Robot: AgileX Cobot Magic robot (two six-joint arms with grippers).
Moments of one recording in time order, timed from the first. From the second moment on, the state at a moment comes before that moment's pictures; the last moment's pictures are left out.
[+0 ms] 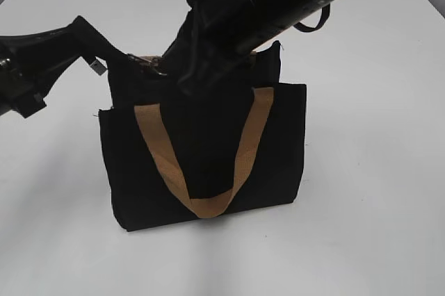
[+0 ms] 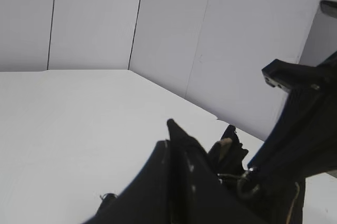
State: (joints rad) left arm -0.15 1.39 -0.35 0.66 -1.18 -0.43; right arm 0.65 1.68 -1.30 0.58 0.57 -0.98
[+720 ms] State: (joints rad) left arm -0.16 1.37 -0.35 0.70 -1.06 -0.60; right arm 0.49 1.66 -1.30 0.43 0.76 -0.80
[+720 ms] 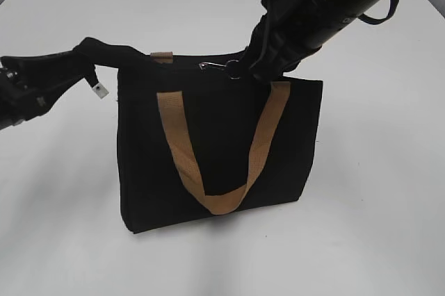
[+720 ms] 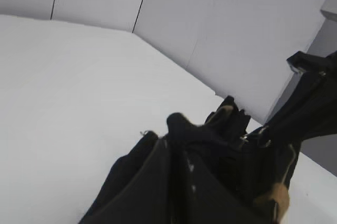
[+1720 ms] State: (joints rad) left arm -0.16 1.33 -0.35 0.76 -0.90 -0.65; right arm 0.22 1.66 -1.30 0.44 0.94 -0.58
